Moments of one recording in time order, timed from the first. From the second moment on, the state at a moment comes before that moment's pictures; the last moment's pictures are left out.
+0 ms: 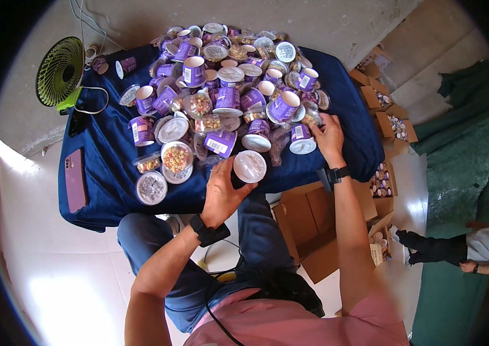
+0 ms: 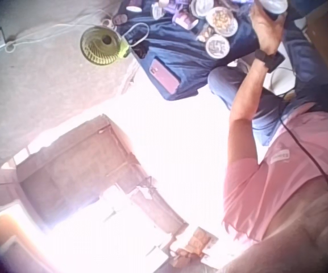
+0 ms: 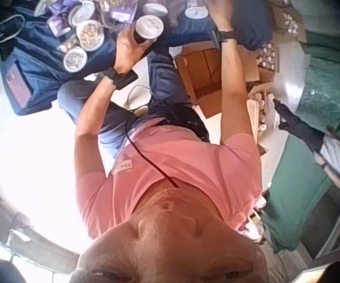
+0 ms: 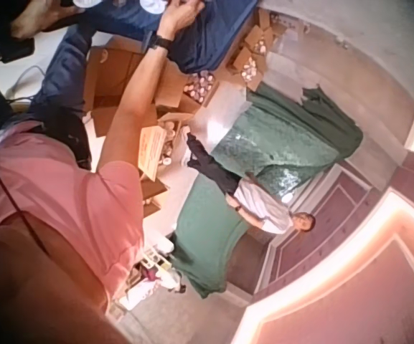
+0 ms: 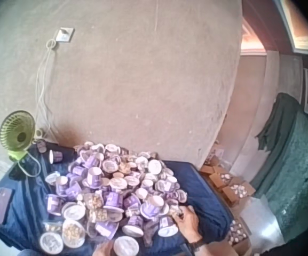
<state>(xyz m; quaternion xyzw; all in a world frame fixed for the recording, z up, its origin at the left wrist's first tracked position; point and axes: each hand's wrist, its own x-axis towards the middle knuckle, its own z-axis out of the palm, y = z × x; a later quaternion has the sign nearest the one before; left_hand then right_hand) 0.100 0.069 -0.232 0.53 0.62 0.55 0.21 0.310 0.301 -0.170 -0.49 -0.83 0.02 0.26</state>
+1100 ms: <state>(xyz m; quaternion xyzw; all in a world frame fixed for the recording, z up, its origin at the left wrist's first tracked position) 0.096 0.071 -0.245 0.40 0.55 0.65 0.34 0.241 0.146 -0.183 -0.40 -0.53 0.68 0.32</state>
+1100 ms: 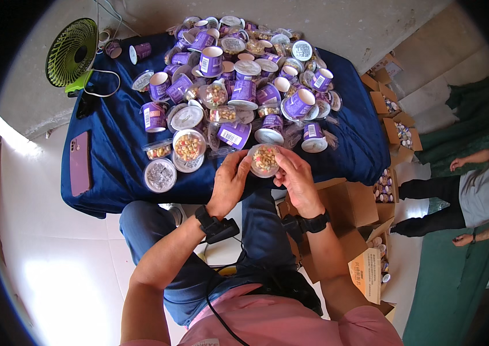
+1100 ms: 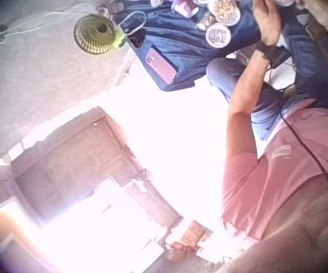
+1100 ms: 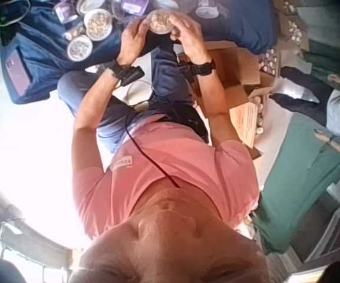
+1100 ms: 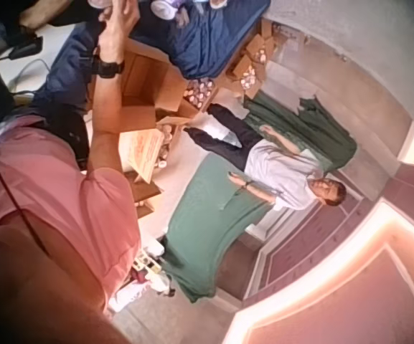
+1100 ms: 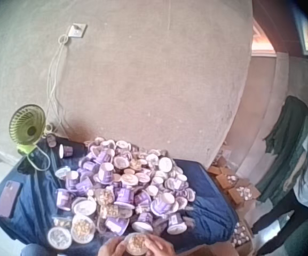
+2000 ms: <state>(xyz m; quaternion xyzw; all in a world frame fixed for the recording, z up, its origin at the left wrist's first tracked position) 0.091 0.079 -0.256 0.45 0.53 0.63 0.34 0.245 0.142 -0.202 -0.30 -0.56 0.70 0.34</state>
